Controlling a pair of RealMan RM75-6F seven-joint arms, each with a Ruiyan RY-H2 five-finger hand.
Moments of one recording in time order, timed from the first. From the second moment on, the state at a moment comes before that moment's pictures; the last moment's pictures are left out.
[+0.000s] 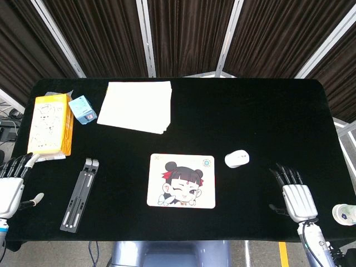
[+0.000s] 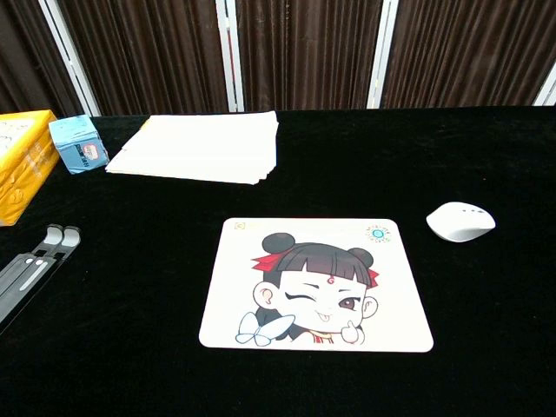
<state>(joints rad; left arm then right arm) -0.12 -1.09 -0.02 -1.66 1.47 1.41 0.07 0.16 -1.25 0.02 -1.66 -1.45 1.34 -0.21</state>
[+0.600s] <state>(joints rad) -0.12 -1.11 -0.01 -1.63 1.51 1.44 0.09 0.16 -1.25 0.03 -1.66 -1.45 1.35 -0.21</state>
